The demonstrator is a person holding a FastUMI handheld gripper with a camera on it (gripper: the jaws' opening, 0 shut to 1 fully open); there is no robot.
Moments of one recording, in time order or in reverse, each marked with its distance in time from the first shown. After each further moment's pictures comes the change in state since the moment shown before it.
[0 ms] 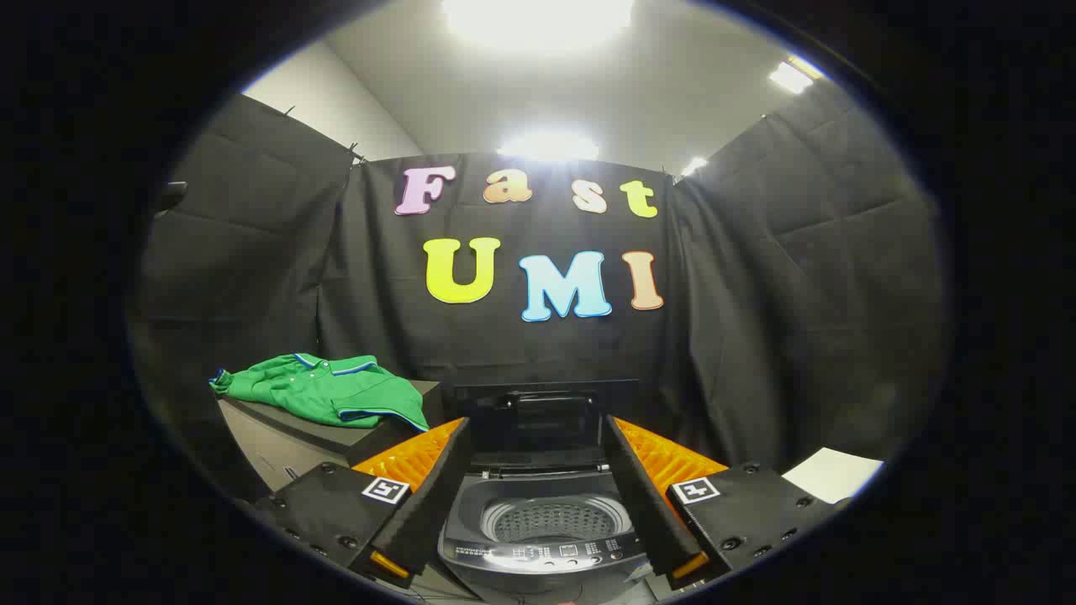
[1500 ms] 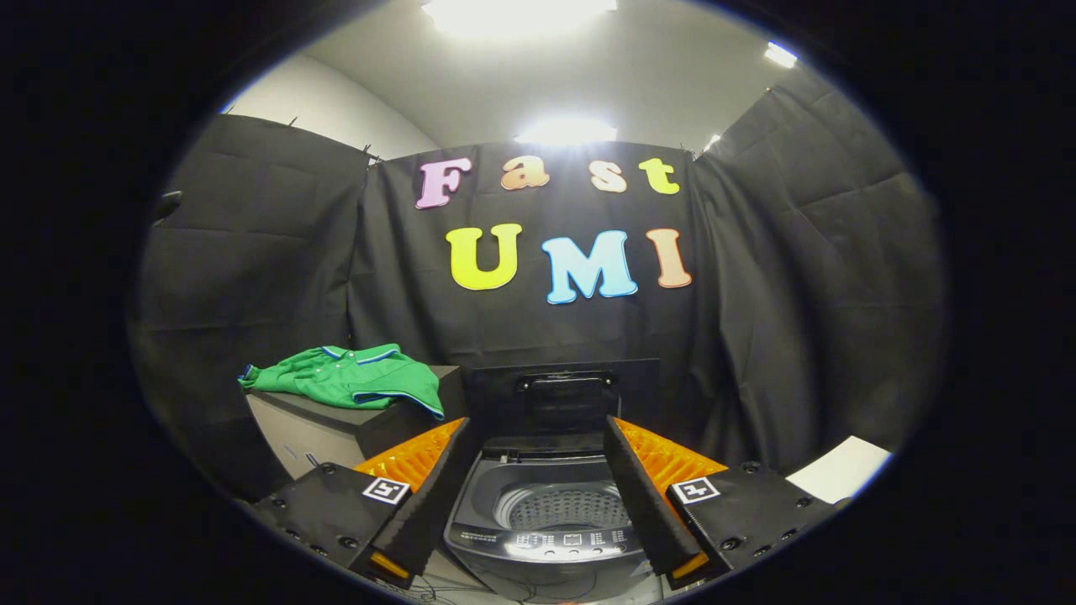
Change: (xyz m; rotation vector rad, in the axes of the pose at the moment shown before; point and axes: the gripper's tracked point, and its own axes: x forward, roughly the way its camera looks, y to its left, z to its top) arm -0.005 -0.013 -0.008 0.048 0.064 0.153
